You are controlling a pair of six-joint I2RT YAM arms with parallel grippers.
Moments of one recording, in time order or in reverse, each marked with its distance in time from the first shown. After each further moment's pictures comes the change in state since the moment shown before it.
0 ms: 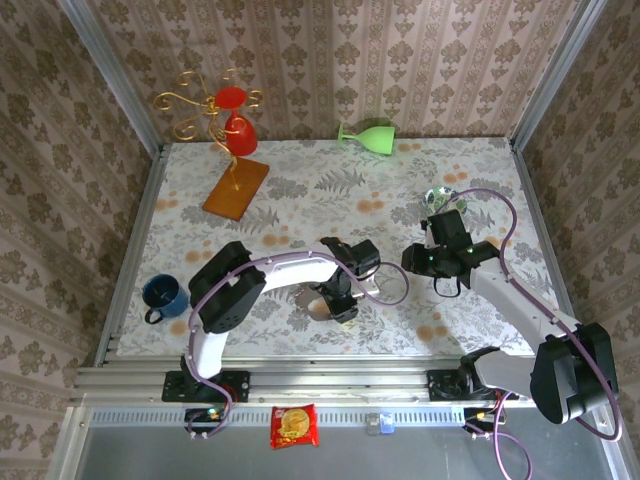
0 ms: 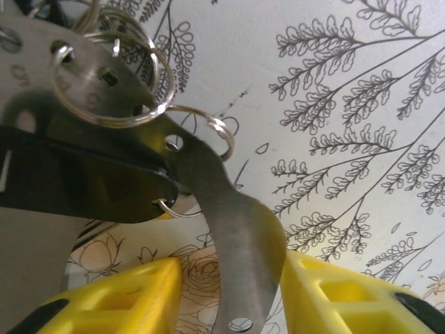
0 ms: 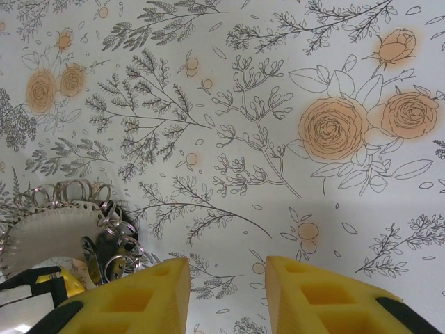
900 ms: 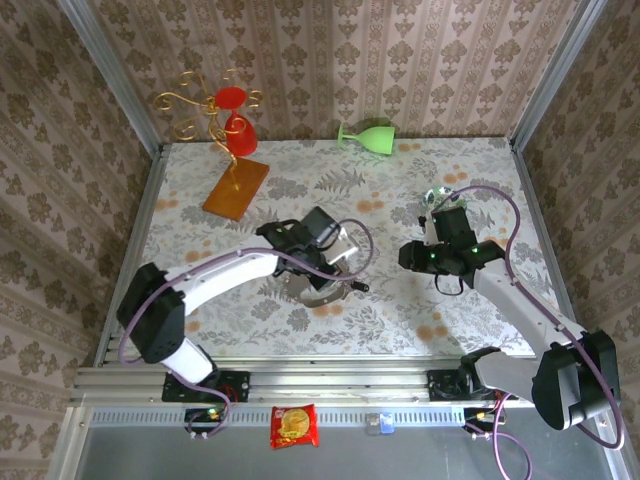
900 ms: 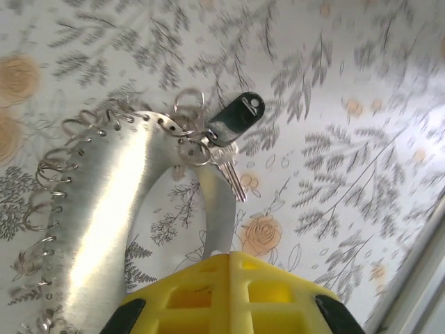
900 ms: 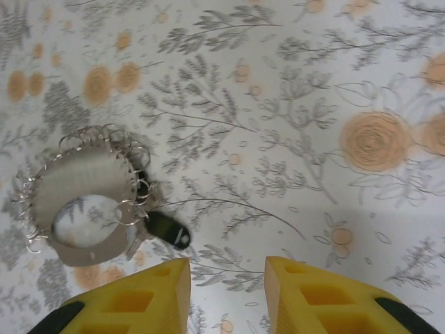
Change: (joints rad) left arm 0.178 -0.430 -0.195 0.205 0.094 -0.083; right arm -0.008 -0.031 0.025 0.009 -0.119 -0.056
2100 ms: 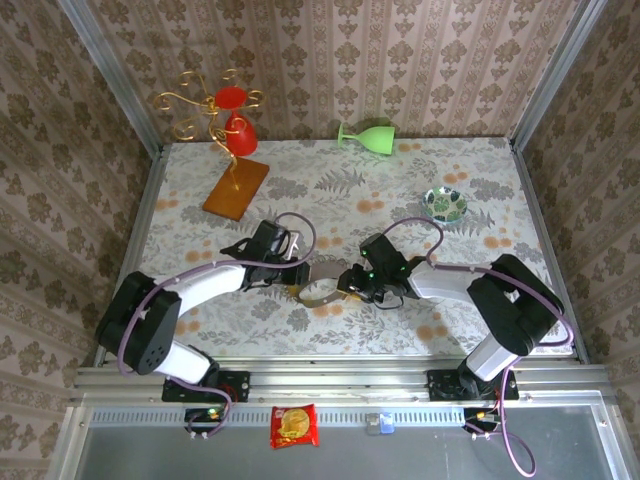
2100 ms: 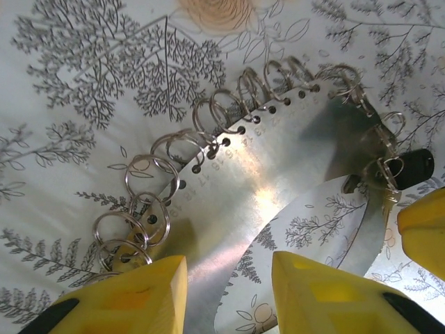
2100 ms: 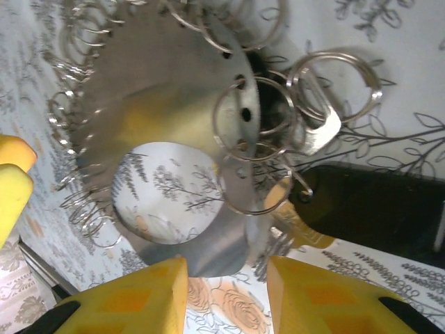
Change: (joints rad) left arm 0.266 -0.084 -0.437 0.453 0.037 -0.452; right arm 0.390 0.461 -0.077 0.523 -0.098 0.623
